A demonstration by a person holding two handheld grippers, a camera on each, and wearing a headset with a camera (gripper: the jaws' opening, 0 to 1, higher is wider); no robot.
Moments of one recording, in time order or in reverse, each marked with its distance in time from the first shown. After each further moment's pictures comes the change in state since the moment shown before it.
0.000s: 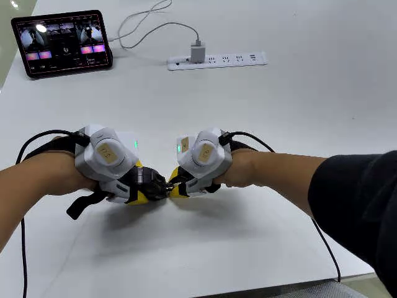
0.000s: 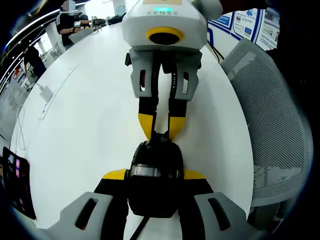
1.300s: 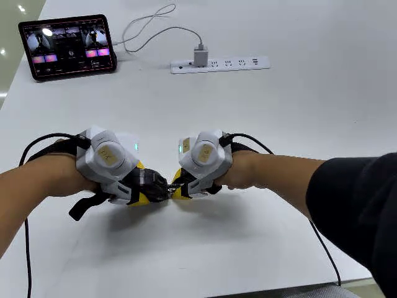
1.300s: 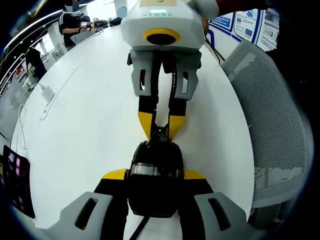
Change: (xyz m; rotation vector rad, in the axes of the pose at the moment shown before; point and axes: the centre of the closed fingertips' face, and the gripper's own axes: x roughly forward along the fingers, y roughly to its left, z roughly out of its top) left arm 0.001 0.001 0.000 -0.010 -0.017 0.012; right arm -0.004 -0.001 -0.002 0.026 0.018 -0.006
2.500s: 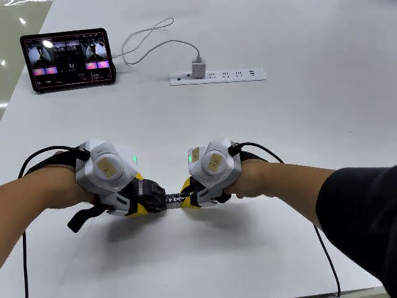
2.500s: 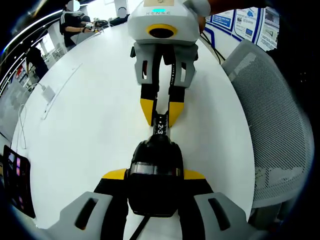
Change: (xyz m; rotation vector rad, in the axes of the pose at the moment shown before) left arm 0.000 0.001 -0.001 0.002 0.001 0.006; right arm -0.012 -0.005 -0.017 0.005 0.031 -0.011
